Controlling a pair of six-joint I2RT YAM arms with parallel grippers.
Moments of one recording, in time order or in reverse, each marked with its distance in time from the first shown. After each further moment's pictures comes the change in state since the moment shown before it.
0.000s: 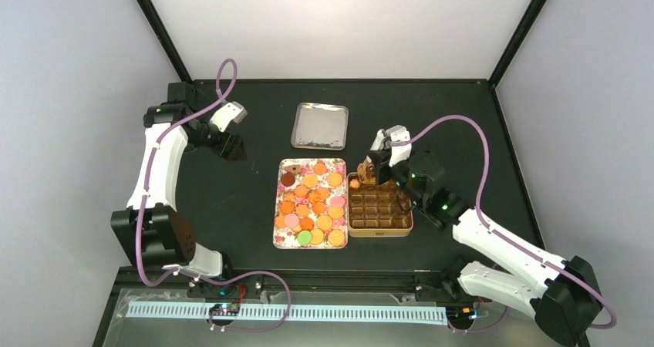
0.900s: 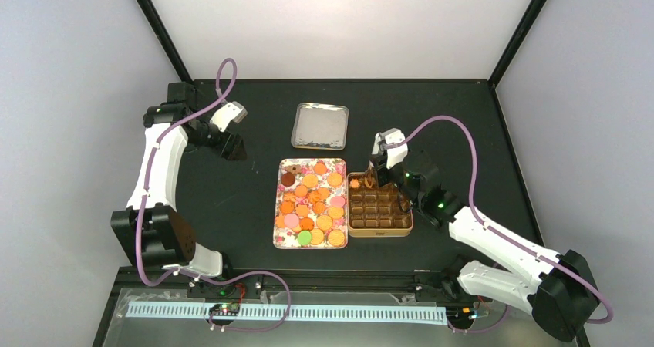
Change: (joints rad) left arm 0.000 -0.002 0.000 -0.002 0.010 0.001; right arm -0.001 0.036 -0.006 -0.060 0.057 -0.072
